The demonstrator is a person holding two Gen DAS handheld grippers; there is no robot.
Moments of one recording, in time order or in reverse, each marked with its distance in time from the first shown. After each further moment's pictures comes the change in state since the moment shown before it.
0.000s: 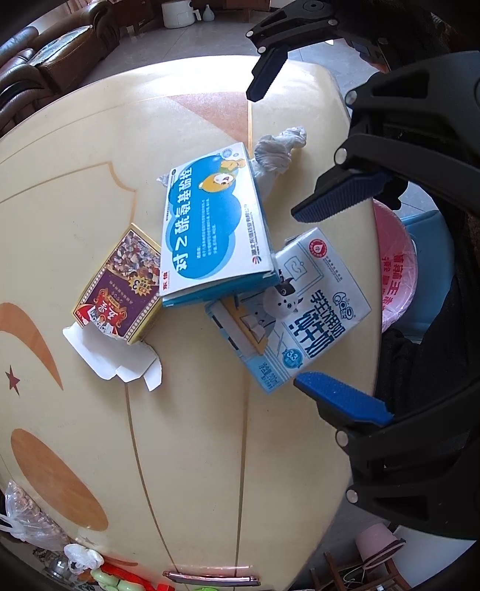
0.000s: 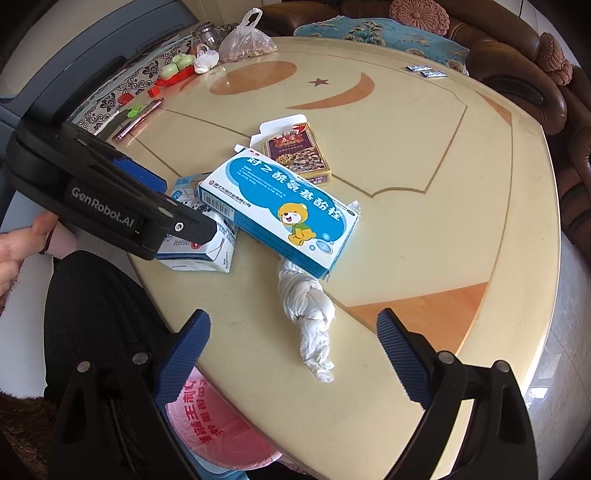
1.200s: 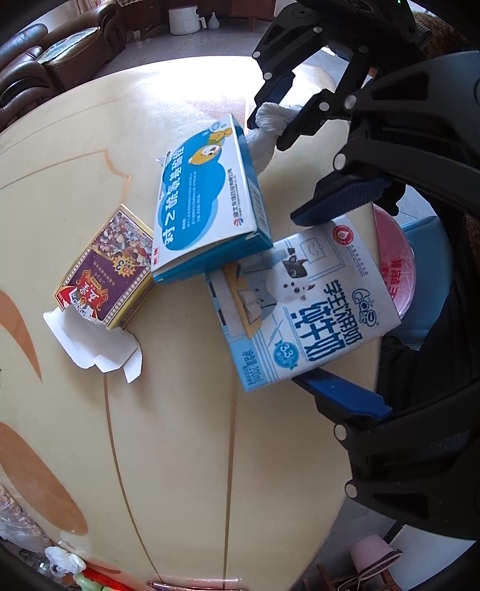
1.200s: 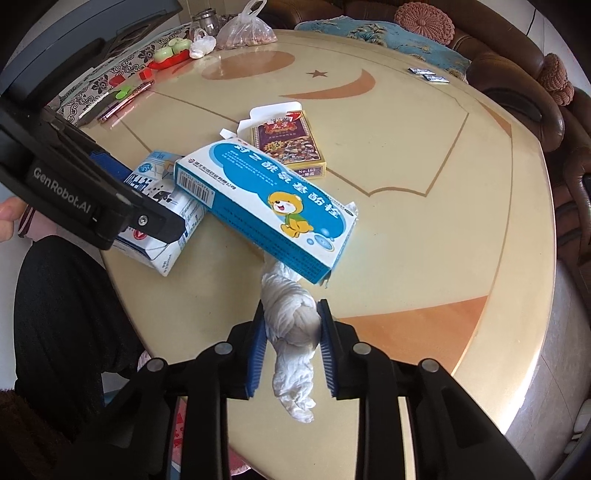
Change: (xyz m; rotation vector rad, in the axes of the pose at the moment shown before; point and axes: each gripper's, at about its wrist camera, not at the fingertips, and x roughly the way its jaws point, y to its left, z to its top) left arm 0.023 0.017 -0.013 -0.021 0.019 -0.053; right arm 0.015 0.000 0.000 -0.054 0.007 -0.094
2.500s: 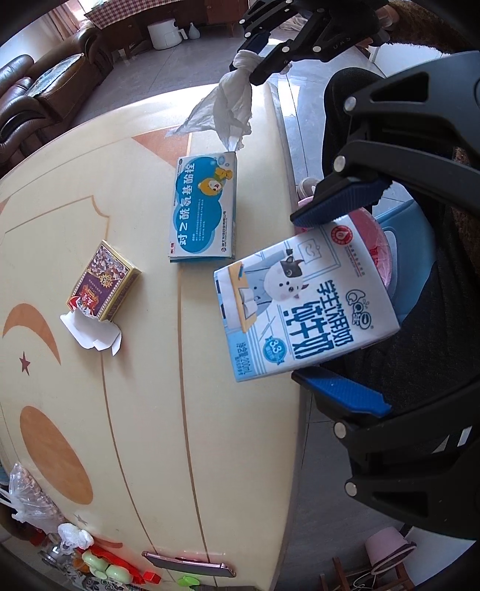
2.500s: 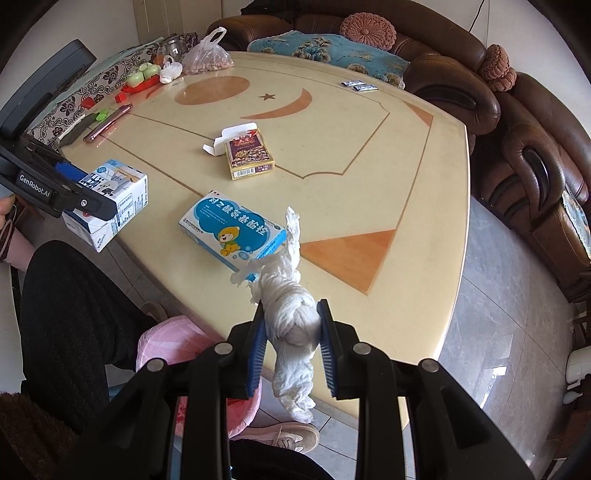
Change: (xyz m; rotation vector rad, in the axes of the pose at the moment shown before) left arm -0.036 -0.004 -0.069 0.079 -0.090 0.000; right arm -0.109 0.010 -0.062 0.103 -0.060 -0.175
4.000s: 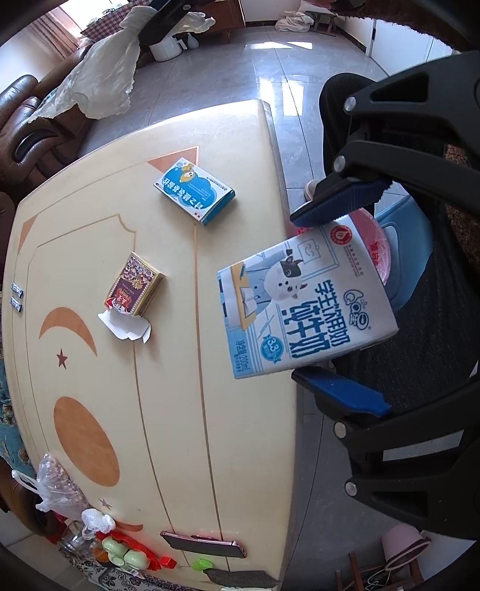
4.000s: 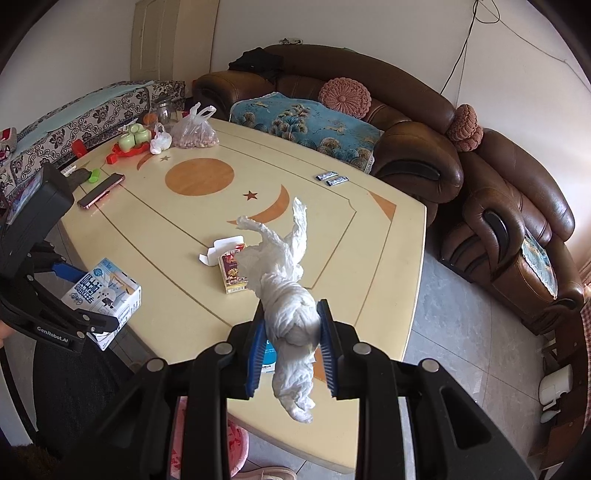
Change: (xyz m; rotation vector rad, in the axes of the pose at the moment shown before) left arm -0.056 0.014 -0.019 0.044 -0.098 -0.005; right arm -0.097 0.024 0.091 -0.021 -0.202 -0.133
